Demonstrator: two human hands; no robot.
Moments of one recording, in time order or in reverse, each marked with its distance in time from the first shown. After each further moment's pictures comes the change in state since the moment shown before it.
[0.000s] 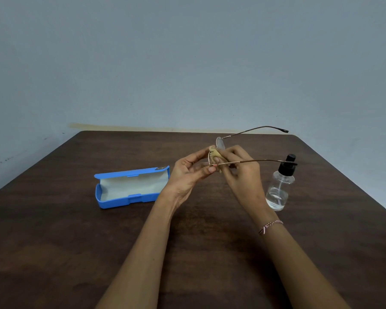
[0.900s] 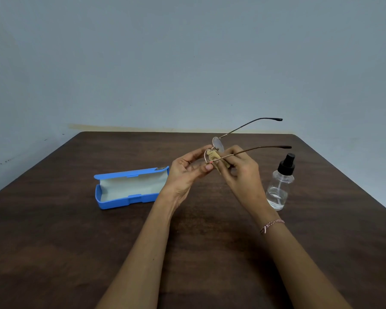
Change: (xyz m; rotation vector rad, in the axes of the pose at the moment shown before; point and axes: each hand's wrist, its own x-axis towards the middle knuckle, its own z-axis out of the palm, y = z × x) left_hand 0.000 0.002 -0.001 -0.004 0.049 0.023; right_hand -0.001 0.004 -0.001 -0.006 -0.040 0.019
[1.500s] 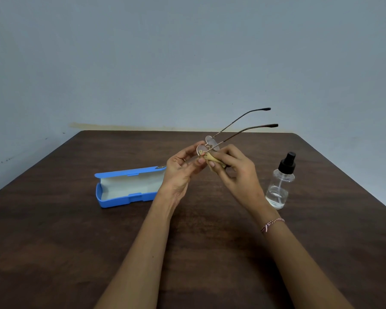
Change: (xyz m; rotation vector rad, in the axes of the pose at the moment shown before) left_hand -0.001 0.008 0.000 -0.137 0.091 0.047; right_hand 0.001 -0.006 0.000 0.100 -0.052 -0.082
